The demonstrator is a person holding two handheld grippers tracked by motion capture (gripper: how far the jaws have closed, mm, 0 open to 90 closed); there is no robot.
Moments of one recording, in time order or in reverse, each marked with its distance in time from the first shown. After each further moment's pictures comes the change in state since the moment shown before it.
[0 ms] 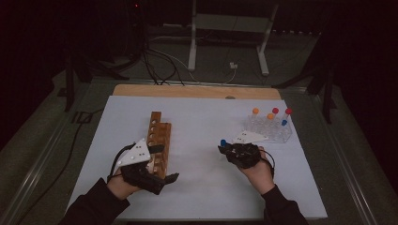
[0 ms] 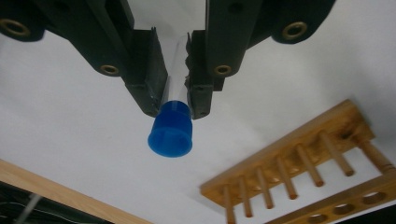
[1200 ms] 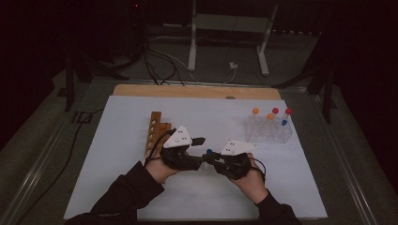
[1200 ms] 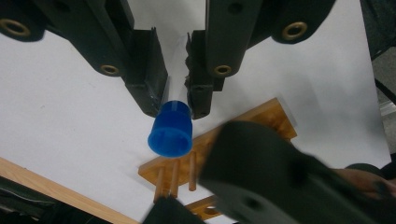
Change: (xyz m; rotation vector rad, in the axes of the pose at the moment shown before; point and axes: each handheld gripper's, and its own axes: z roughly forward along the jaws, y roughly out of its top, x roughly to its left) left arm -0.008 0.043 0.083 0.019 -0.042 0.026; right arm 0.042 0.008 -0.005 -0.042 0.132 -0.083
